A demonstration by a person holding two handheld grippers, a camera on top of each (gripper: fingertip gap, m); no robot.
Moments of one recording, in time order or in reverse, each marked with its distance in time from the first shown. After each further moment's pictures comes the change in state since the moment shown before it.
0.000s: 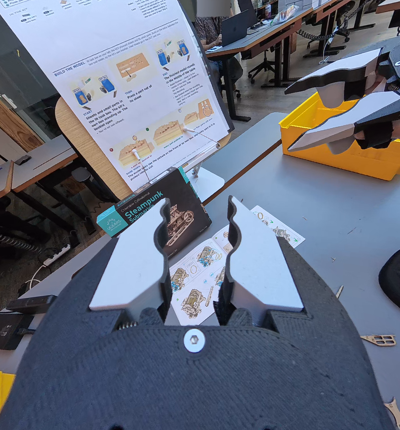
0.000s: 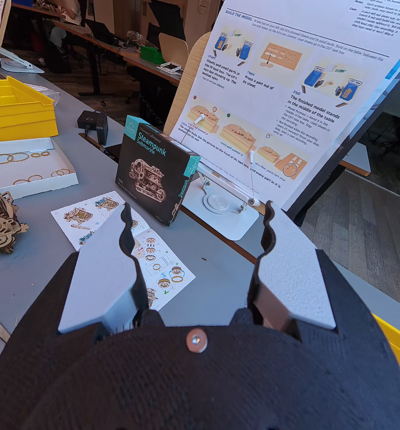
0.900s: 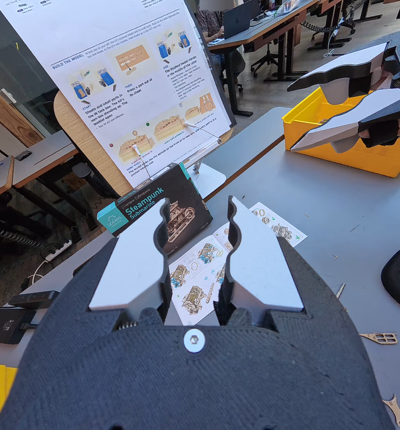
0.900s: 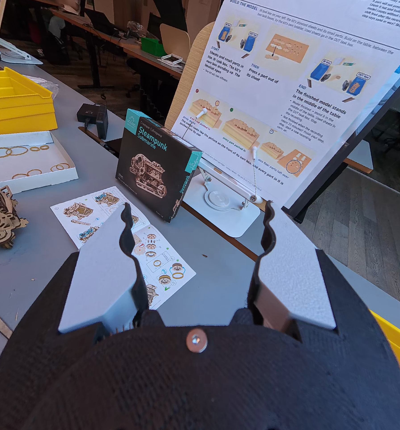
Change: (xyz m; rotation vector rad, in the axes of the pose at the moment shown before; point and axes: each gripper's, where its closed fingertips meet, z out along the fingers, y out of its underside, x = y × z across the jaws) left arm -0.001 0.004 0.002 -0.022 -0.007 0.000; right arm -0.002 0.004 0.002 -0.023 -0.006 -0.008
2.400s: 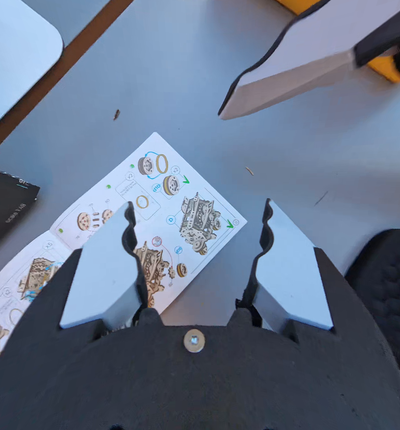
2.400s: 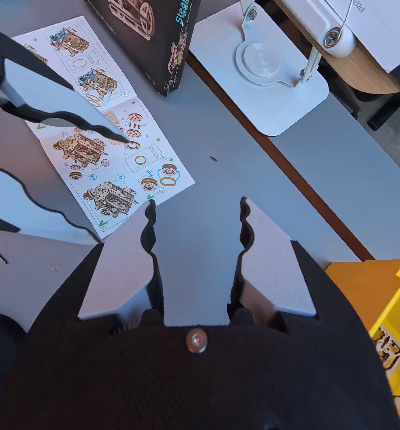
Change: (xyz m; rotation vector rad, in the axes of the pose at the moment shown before) left arm 0.169 0.144 0.176 -0.593 0.378 -0.123; right arm 0.016 0.148 0.031 -0.542 -0.224 -0.018
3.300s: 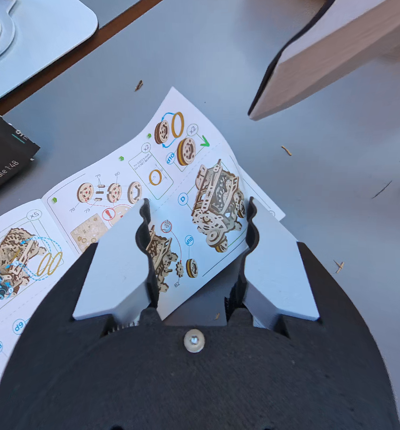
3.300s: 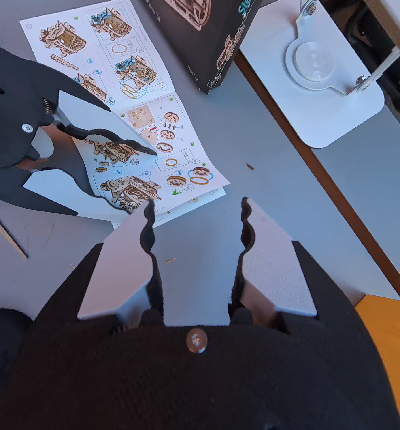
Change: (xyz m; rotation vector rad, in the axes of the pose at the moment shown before) left arm -0.017 0.034 0.020 0.180 -0.083 -0.037; right arm -0.039 -0.001 0.022 -0.031 -0.090 -0.075
